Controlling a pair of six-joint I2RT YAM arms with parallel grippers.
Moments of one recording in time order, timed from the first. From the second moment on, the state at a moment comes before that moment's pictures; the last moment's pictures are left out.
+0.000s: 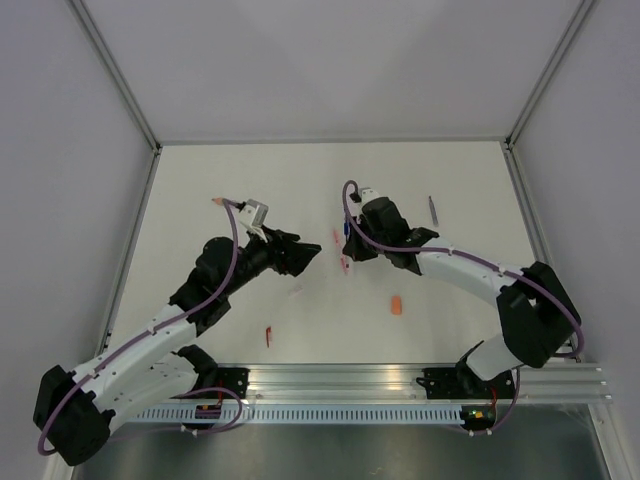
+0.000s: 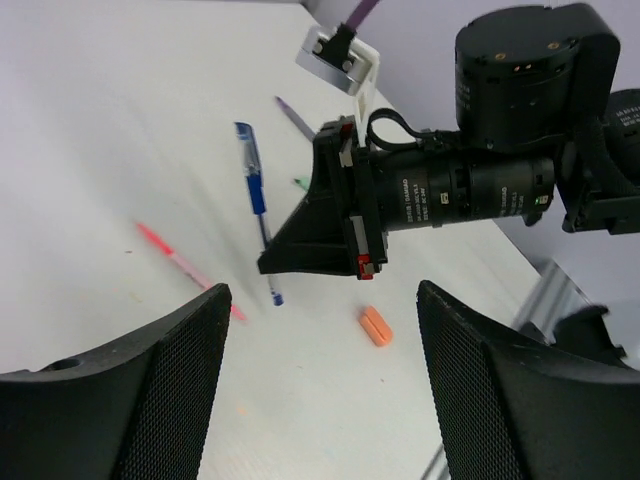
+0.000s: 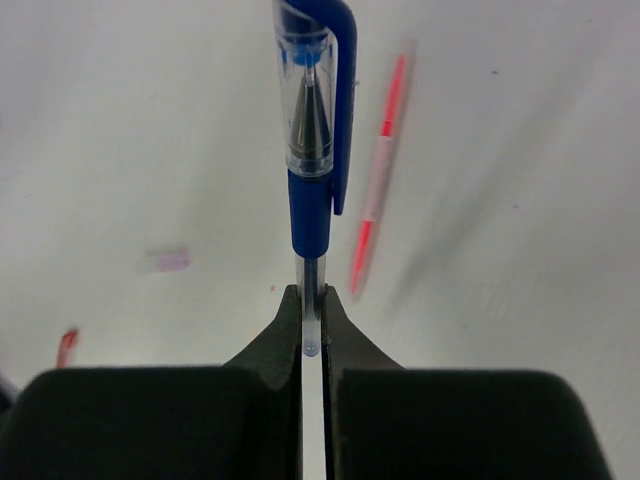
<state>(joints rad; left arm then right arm) -0.67 0.89 0.57 0.26 0.22 -0.47 0.67 1.46 0.92 -0.12 -0.09 0.40</state>
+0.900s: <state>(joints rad) -0.66 0.78 0.52 0.17 -0.13 -0.45 0.60 1.87 1.19 -0.41 0.10 0.41</state>
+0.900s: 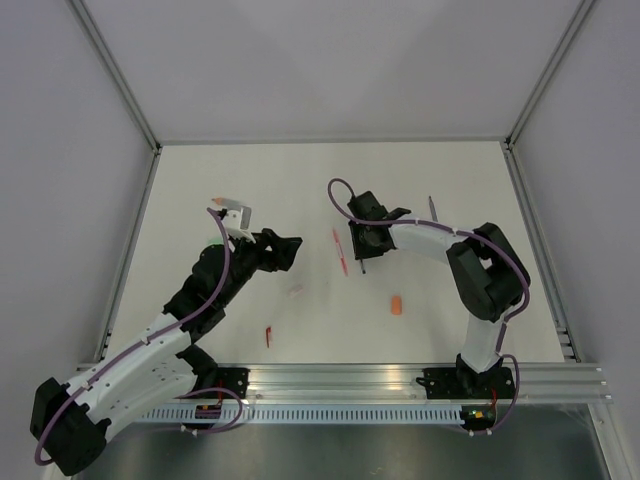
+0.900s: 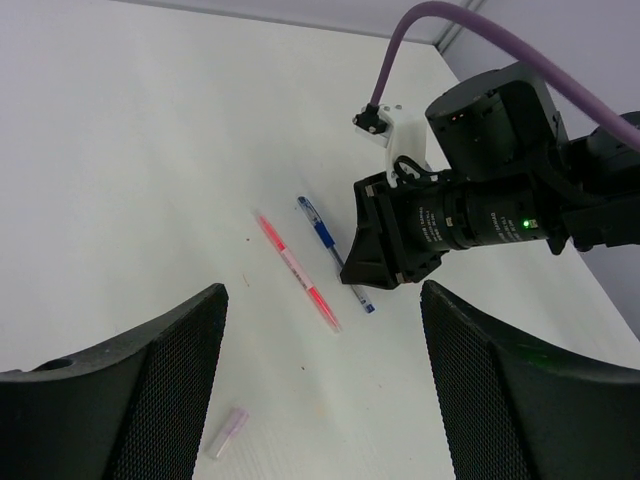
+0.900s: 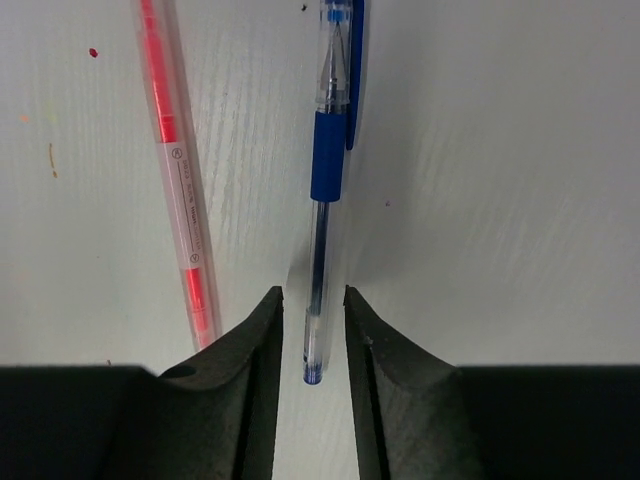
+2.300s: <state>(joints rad) -0.66 0.86 0.49 0.22 -0.07 -0.45 0.07 2.15 1.66 -0.67 0.13 0.06</state>
